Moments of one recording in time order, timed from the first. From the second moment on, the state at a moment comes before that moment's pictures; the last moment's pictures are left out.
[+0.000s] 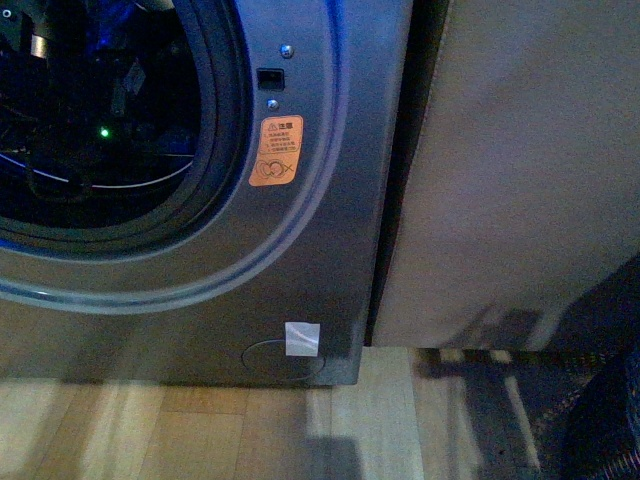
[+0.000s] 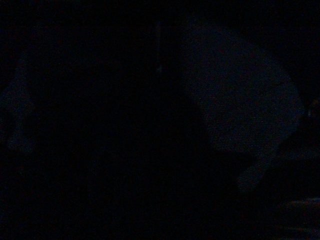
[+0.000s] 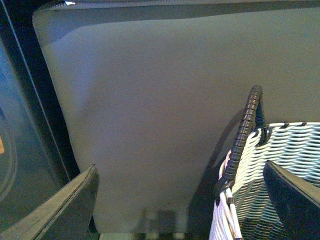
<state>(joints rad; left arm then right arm) -0.02 2.30 1.40 0.19 0.03 0.03 0.00 0.00 0.01 0.00 0.00 0.00</state>
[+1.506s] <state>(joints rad) 0.13 1.58 0.75 0.50 0.41 -0.01 0.00 0.00 0.01 0.00 0.00 0.00</state>
